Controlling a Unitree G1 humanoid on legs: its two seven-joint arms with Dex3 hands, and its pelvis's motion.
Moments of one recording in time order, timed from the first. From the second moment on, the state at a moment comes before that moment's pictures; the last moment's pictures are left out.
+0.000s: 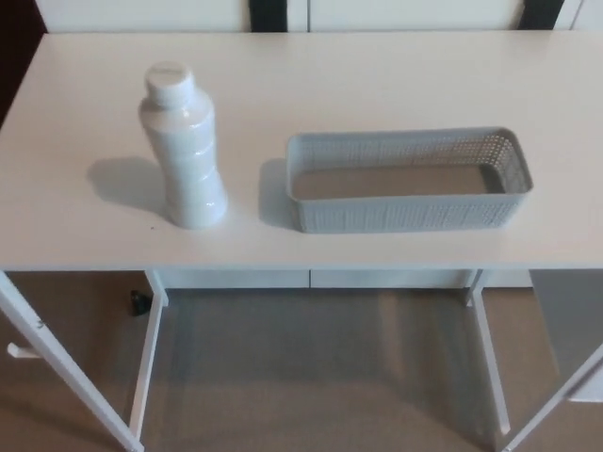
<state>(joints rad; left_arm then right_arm) 0.27 0.51 0.29 0.88 -0.27 0.02 -0.62 0.42 -0.29 -0.44 0.85 0.40 -0.04 0.59</state>
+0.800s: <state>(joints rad) 0.20 0.53 0.28 0.96 -0.25 0.00 -0.60 0.39 -0.28 -0.41 0.85 0.39 -0.05 0.59</state>
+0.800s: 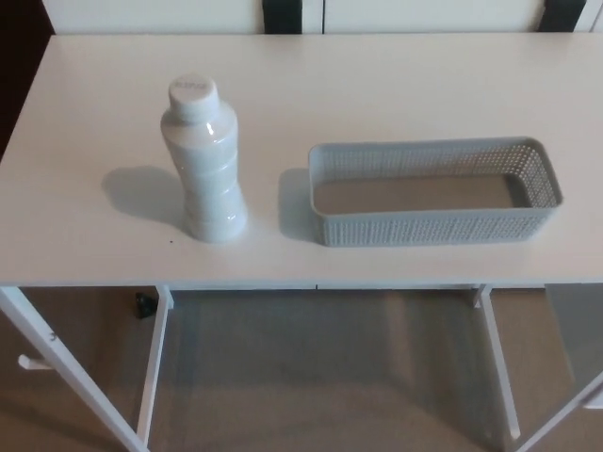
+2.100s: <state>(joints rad) 0.21 0.51 0.39 0.85 -0.30 0.06 -0.56 0.39 -0.29 -0.40 0.83 0.38 -0.05 0.59</state>
